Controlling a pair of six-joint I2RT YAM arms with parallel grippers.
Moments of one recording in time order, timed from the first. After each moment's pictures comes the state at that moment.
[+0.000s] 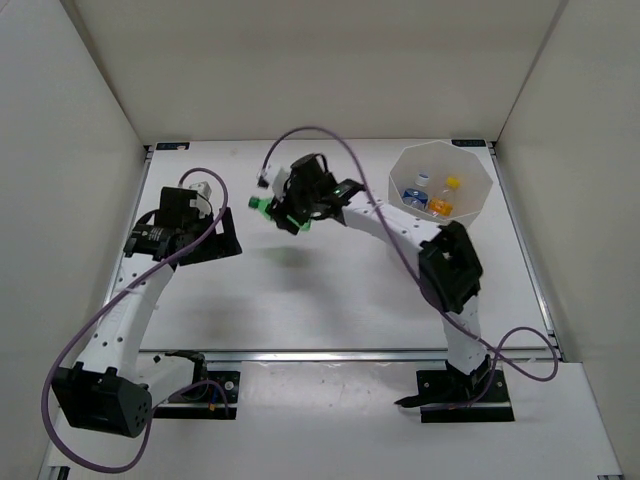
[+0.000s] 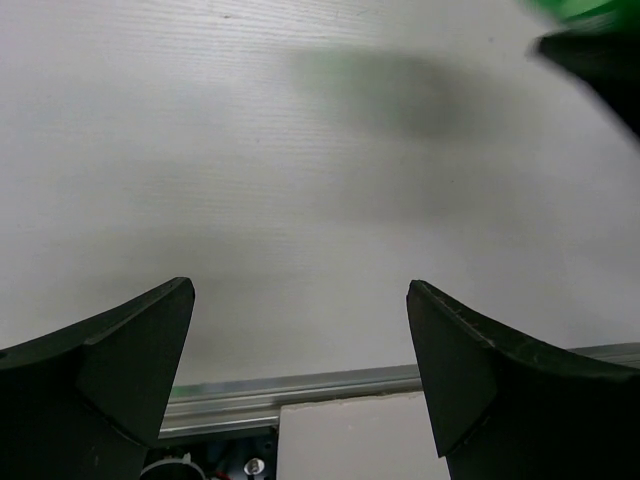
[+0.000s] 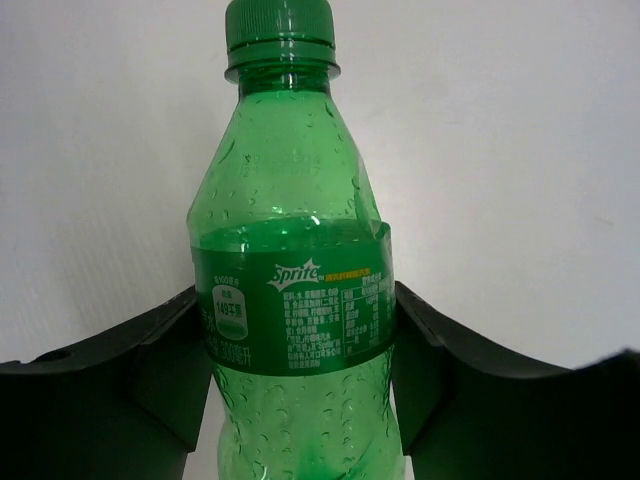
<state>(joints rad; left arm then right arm) -0.16 1.09 1.10 -0.93 0.06 -0.31 0.78 2.09 1.77 -0.39 -0.29 -0.41</state>
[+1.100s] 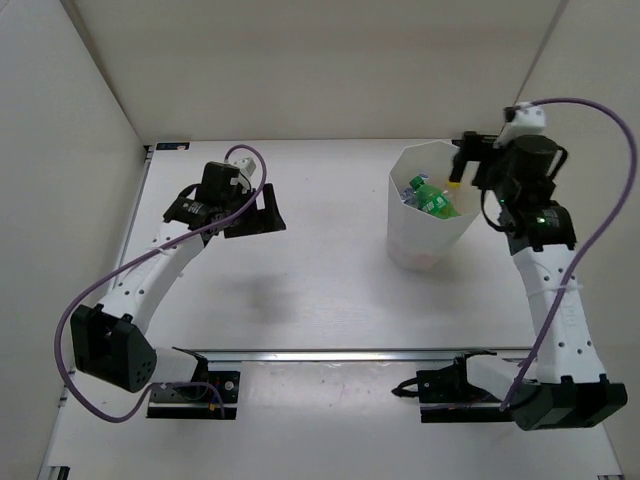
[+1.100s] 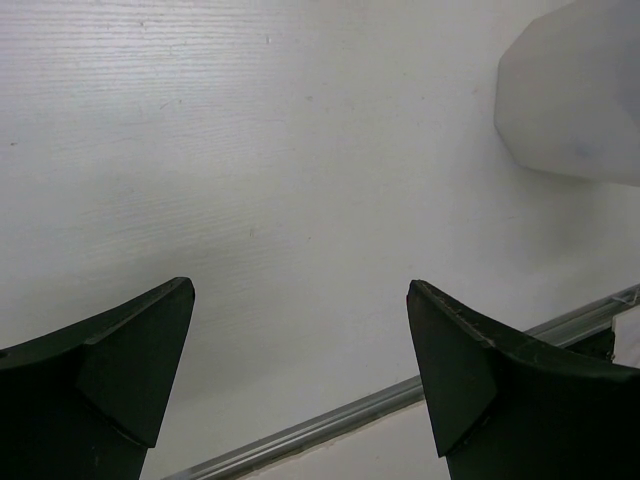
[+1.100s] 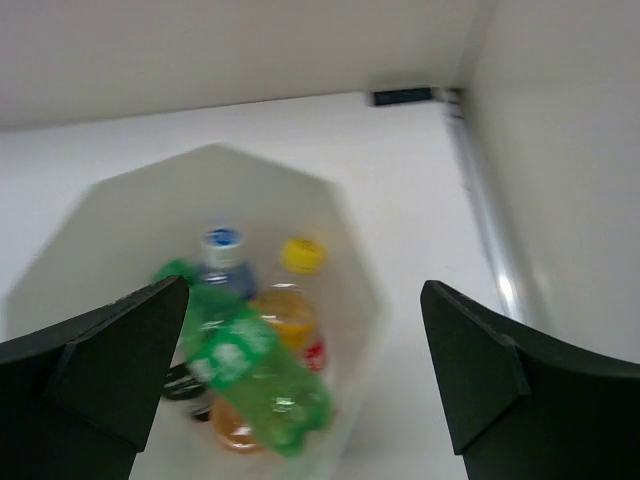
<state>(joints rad) -0.35 1.35 1.22 -0.68 0.18 -0.42 0.07 1.13 1.37 -0.49 0.06 0.05</state>
